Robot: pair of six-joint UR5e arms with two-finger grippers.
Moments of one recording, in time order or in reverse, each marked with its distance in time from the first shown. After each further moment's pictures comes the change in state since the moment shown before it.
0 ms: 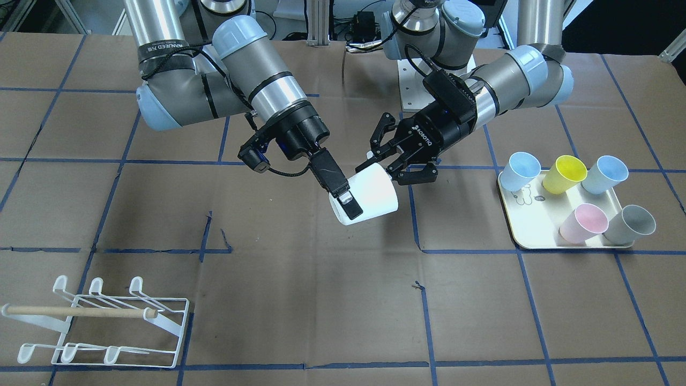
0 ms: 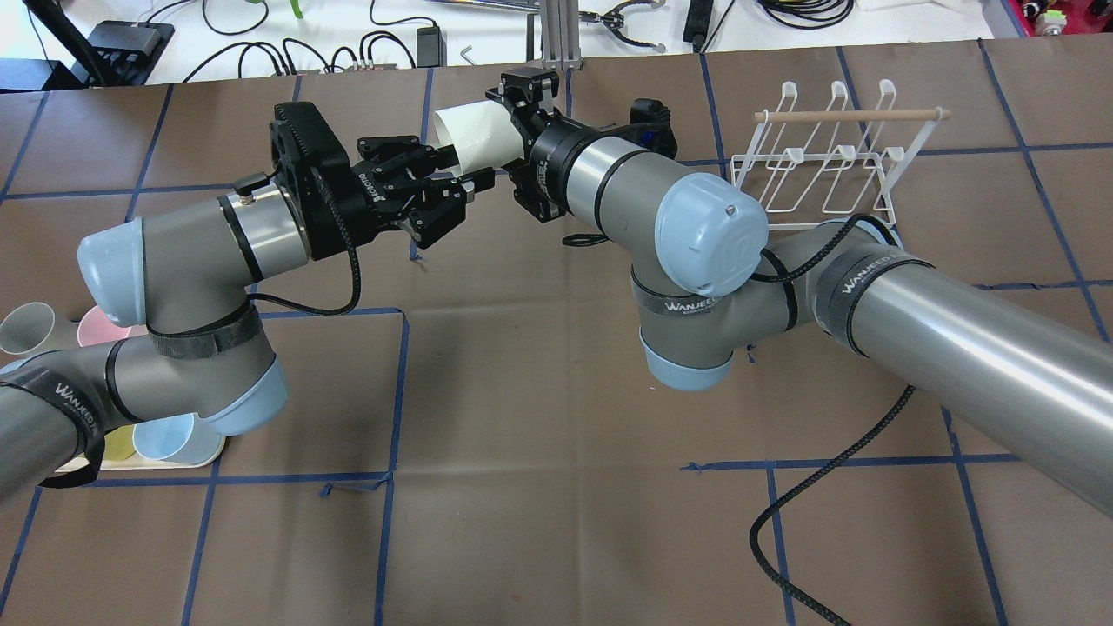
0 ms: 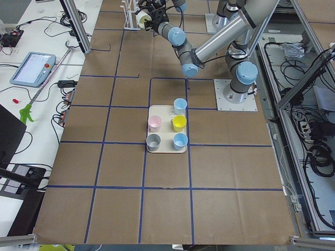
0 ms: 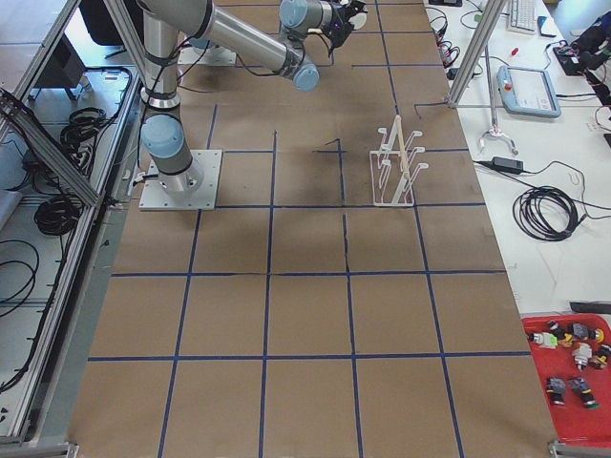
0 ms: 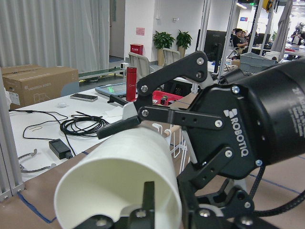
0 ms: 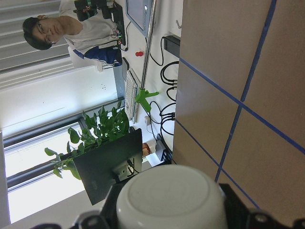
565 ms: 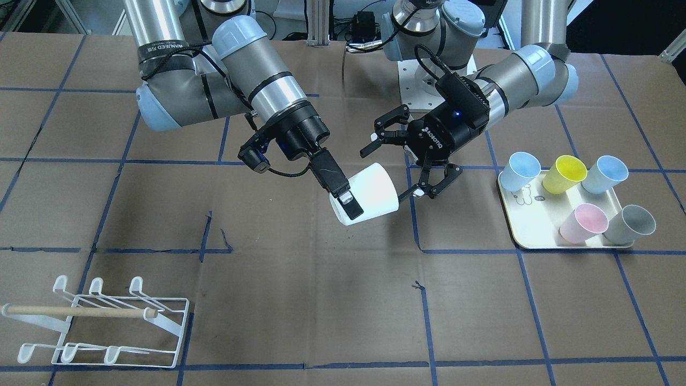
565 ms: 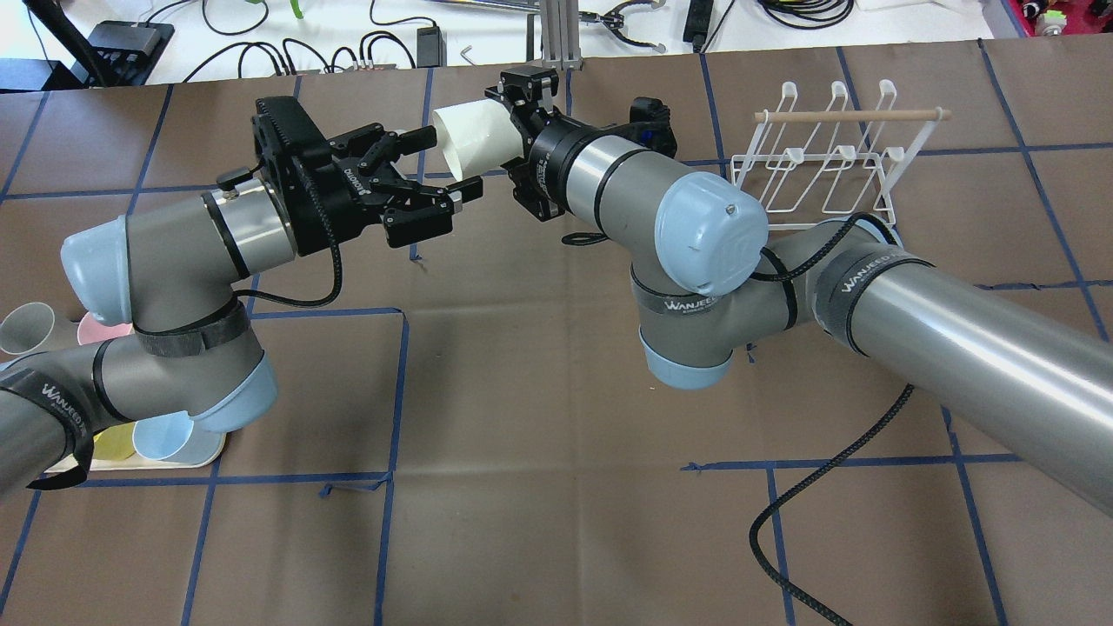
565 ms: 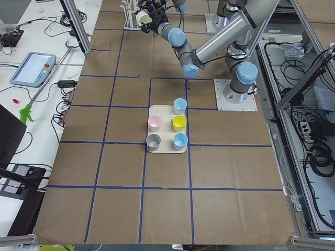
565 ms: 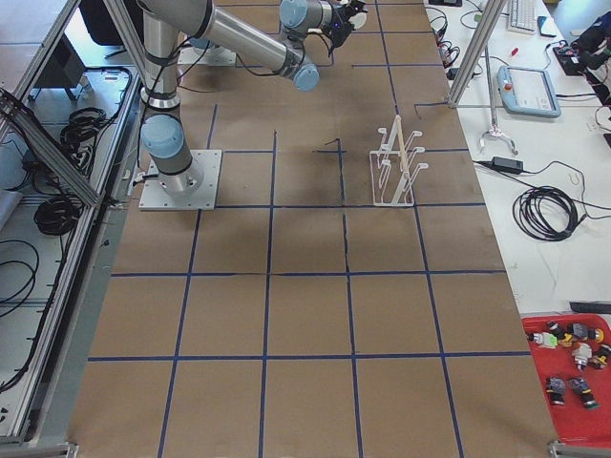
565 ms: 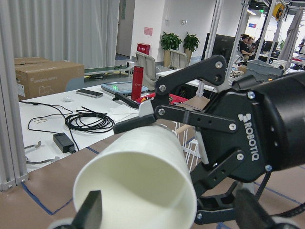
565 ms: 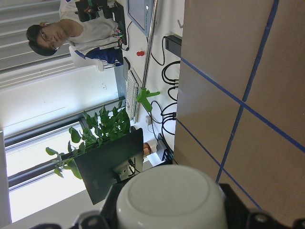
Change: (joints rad) left arm 0.054 0.011 0.001 0.000 -0.010 -0.030; right arm -0.001 0.001 -0.005 -0.002 0.000 -0.001
